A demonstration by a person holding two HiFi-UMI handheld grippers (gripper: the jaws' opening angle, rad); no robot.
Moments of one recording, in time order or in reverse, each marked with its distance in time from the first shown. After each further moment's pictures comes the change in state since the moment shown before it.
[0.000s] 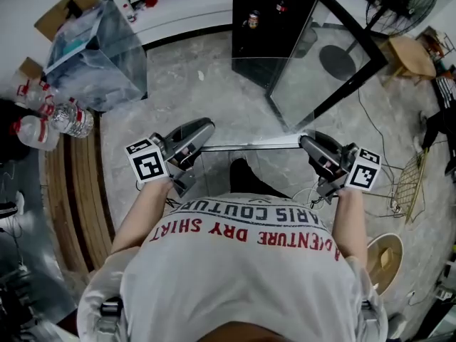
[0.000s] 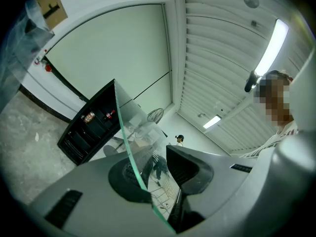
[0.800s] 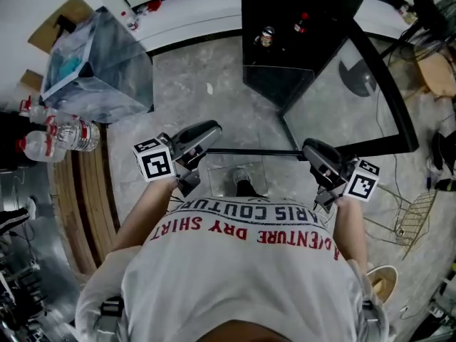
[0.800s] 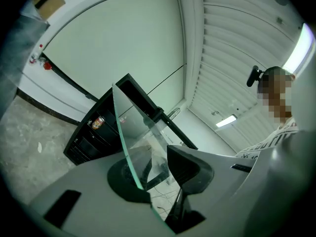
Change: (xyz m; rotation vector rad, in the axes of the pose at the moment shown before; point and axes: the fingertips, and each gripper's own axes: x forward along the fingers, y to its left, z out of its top) left arm 0.111 0.156 0.102 -0.038 0.084 0.093; right arm 0.084 -0.171 0.097 0.124 -0.003 -0.037
